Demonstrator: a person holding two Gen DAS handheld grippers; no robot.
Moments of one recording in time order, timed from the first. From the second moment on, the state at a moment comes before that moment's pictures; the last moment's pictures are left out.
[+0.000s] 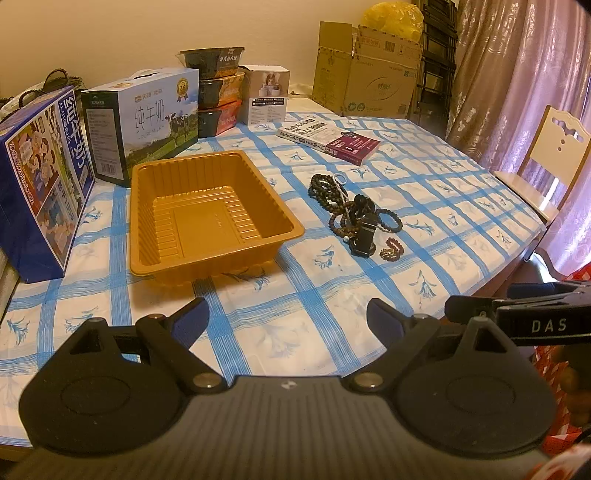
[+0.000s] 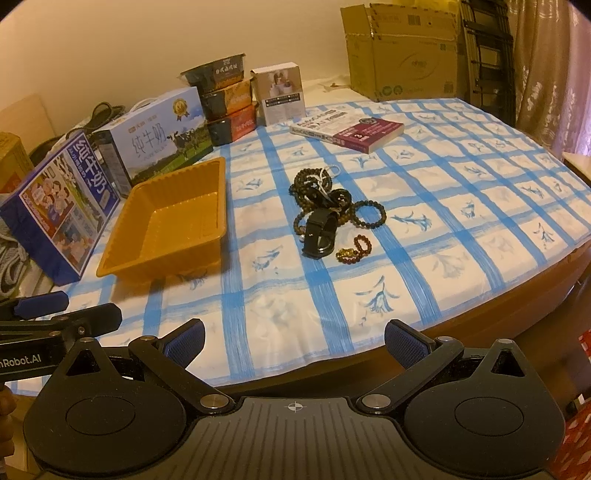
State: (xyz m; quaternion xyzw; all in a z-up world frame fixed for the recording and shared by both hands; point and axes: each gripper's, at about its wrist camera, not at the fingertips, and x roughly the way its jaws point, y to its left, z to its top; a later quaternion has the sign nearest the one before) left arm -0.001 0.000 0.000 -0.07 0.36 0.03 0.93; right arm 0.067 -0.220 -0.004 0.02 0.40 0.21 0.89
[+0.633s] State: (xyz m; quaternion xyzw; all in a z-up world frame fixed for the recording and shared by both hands) left arm 0.002 0.003 0.006 -0.07 0.36 0.03 0.93; right arm 0.067 -0.219 -0.002 0.02 0.40 0.21 0.89
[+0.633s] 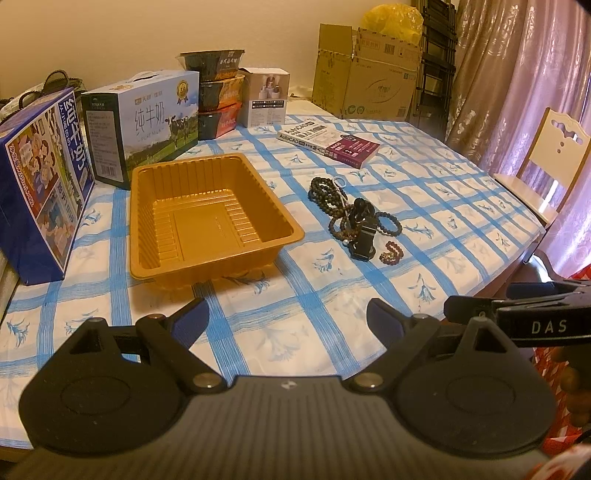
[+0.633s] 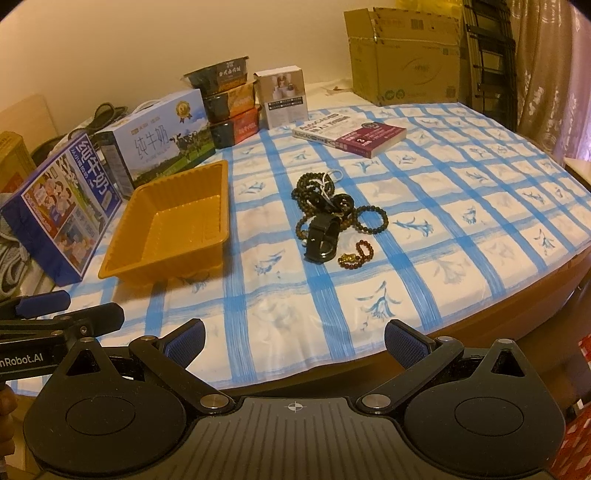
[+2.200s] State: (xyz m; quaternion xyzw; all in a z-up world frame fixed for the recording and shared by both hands) left arm 0.008 0.004 0.009 -0.07 0.35 0.04 0.93; right arm 0.068 -0.217 0.000 0.02 0.39 0.21 0.90
